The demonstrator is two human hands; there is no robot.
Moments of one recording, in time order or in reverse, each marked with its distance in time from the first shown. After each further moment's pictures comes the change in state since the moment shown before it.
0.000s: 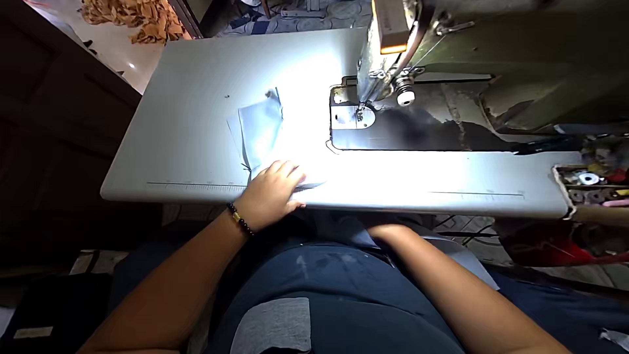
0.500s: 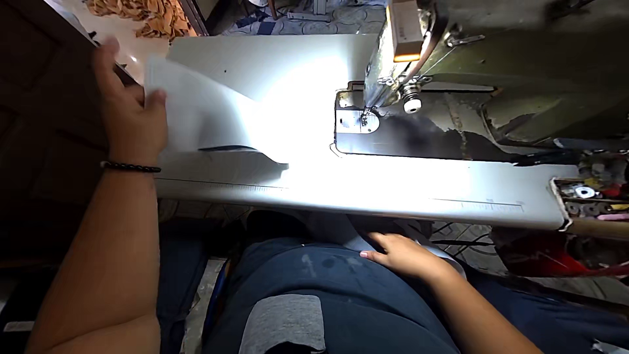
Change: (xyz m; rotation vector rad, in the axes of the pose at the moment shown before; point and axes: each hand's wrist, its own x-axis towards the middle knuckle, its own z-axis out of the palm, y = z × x) left_hand -0.043 -0.118 -0.112 -0.250 0.783 -0.654; right_hand -0.015 0.046 0.022 0.070 0.033 -0.172
